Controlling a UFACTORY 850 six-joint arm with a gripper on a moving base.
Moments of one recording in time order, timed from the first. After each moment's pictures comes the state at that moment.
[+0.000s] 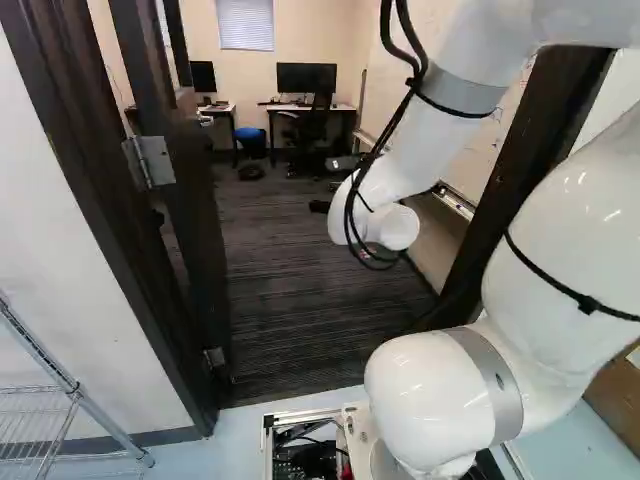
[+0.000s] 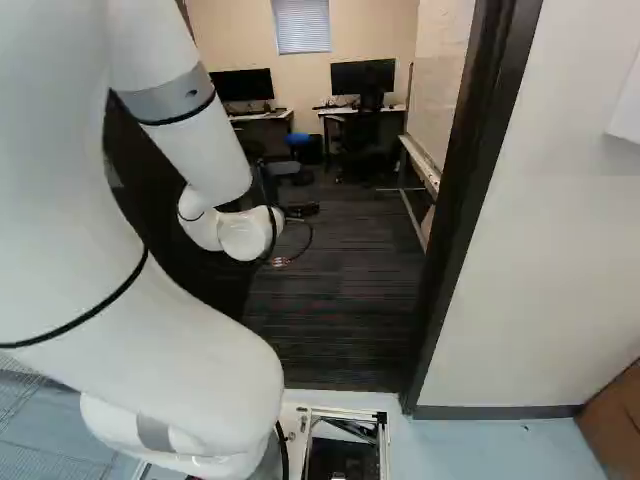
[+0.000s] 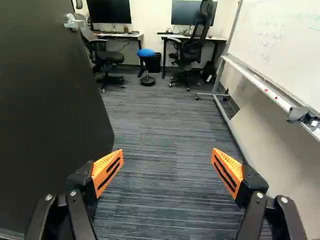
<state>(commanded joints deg) 2.0 6.7 -16.1 -2.7 47.9 0.0</state>
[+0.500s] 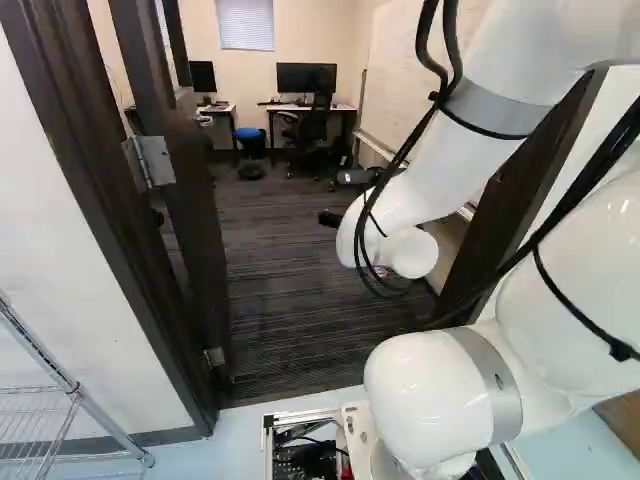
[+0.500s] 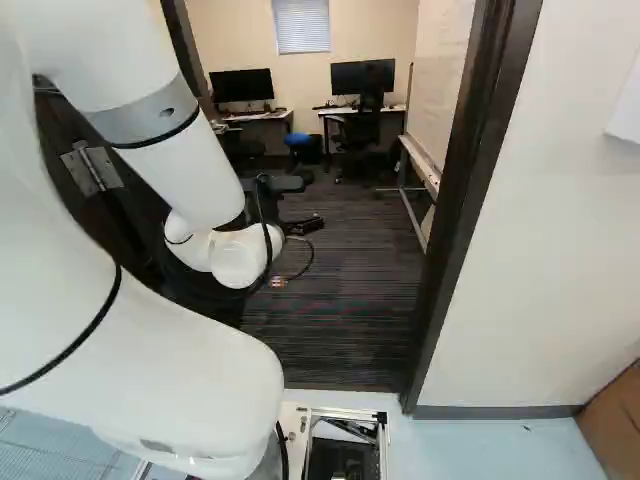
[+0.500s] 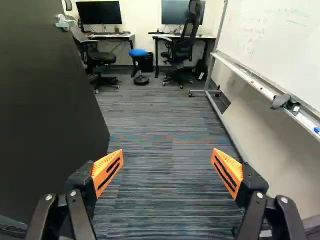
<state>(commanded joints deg) 0.7 12.9 -8.7 -0.9 49.3 0.0</state>
